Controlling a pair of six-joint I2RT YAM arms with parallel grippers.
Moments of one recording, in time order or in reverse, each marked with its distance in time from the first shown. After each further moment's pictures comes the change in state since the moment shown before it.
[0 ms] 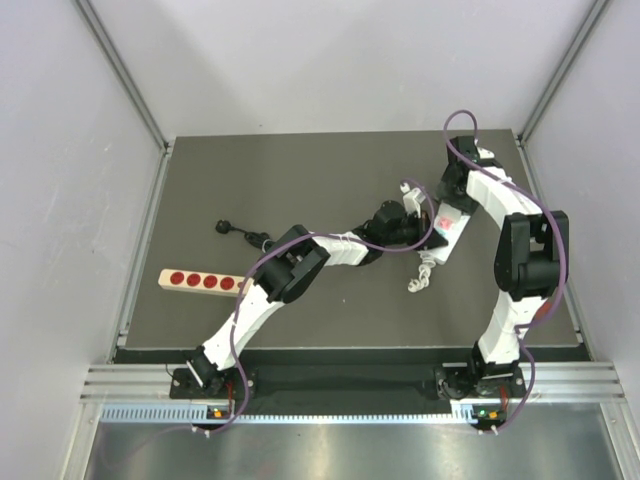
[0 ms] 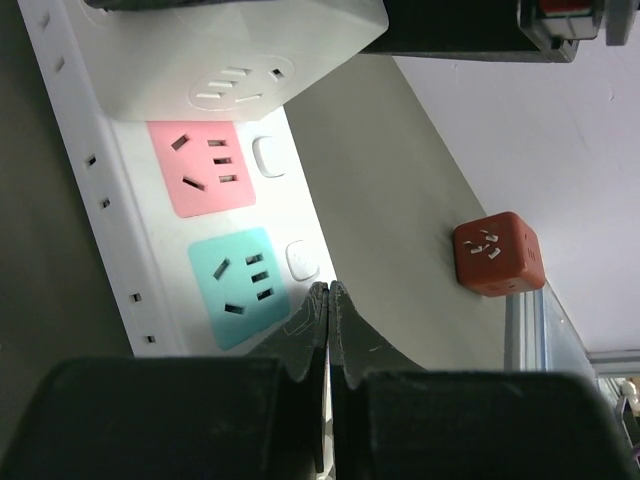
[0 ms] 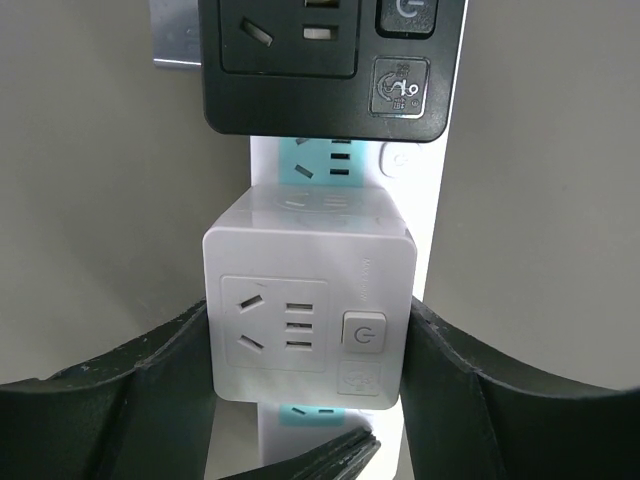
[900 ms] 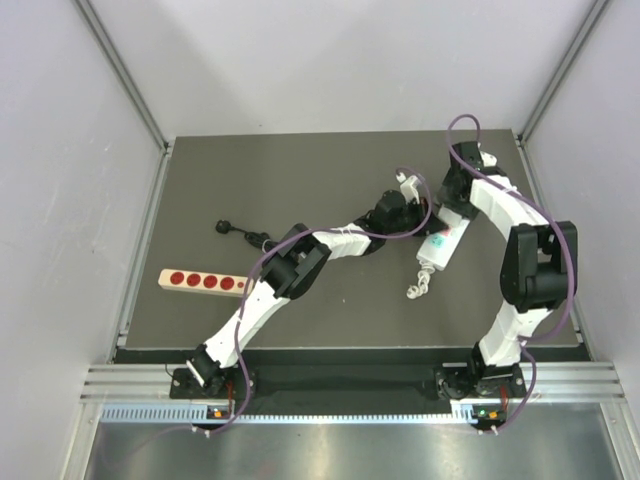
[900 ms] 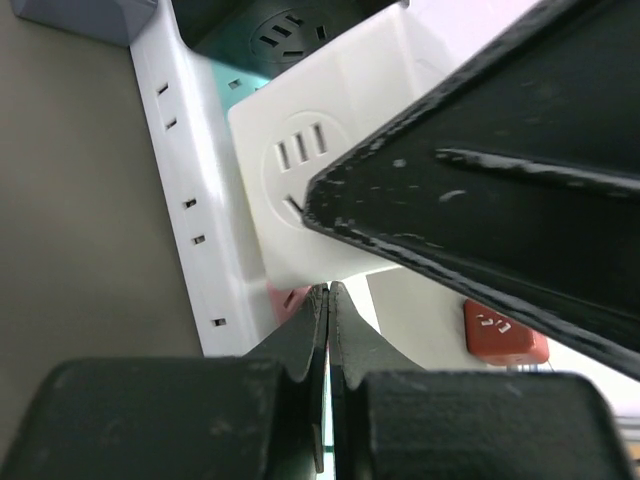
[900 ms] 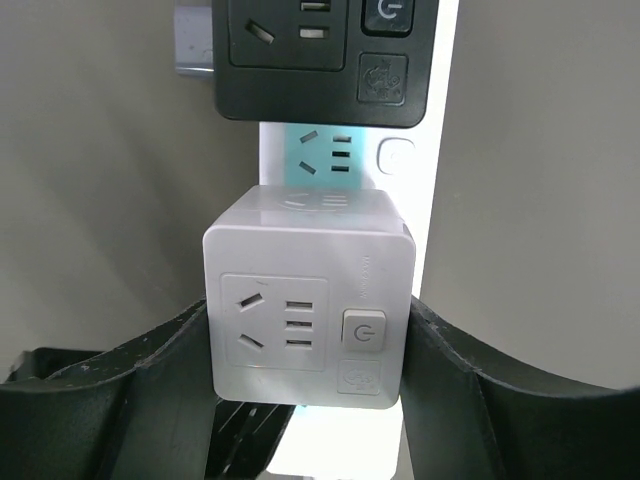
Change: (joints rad) left arm 0.040 0.127 0.218 -0.065 -0.034 -0.087; right arm 0.006 -0.090 -0.108 0.050 -0.021 0.005
